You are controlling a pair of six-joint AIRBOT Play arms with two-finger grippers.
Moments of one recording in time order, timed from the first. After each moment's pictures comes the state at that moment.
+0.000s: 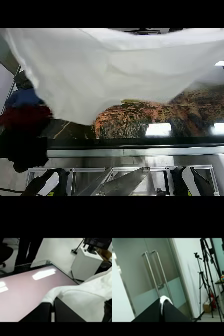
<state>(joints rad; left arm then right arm) 0.30 -1.03 1.87 0.37 -1.36 -1.17 -0.74 -0.84 1.44 0.28 1.16 0.79</state>
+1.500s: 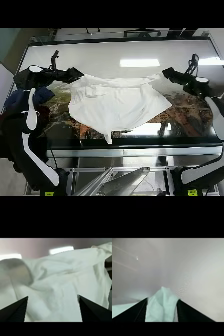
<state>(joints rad) 0.17 -2.04 1.88 0.57 -1.29 -1.02 -0.23 -1.72 1.29 -0.21 0.60 0.67</state>
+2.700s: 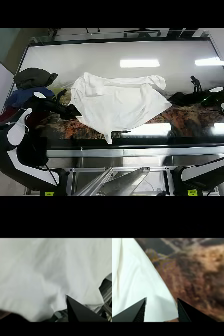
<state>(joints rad) 0.17 -1.74 1.14 0.84 -1.38 -1.06 -0.43 -1.78 1.21 -0.74 1.15 0.87</state>
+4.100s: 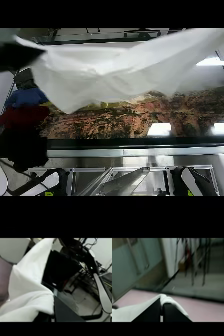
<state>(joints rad) 0.30 -1.22 1.72 -0.11 -1.68 -0.96 -0.58 -0.85 1.41 -0.11 1.04 0.67</state>
